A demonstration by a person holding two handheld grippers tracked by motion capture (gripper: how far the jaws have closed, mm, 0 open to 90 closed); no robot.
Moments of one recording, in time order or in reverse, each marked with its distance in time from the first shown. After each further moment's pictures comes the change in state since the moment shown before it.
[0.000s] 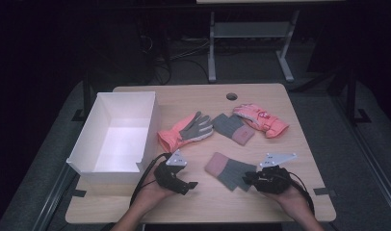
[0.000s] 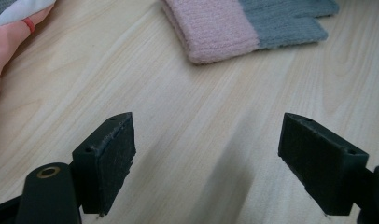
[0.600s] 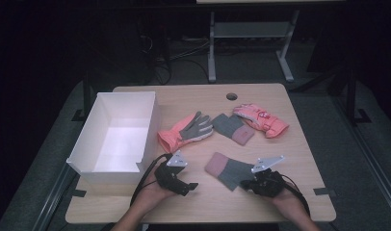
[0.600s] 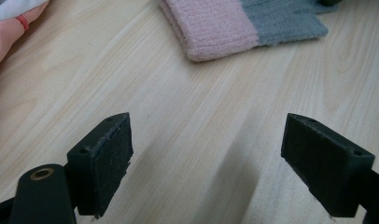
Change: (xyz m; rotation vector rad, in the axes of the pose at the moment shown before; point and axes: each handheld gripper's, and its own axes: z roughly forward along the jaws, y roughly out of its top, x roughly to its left) left arm -0.001 -0.001 0.001 0.004 -0.008 0.009; right arm 0.002 -0.006 0.018 0.116 0.011 -0.043
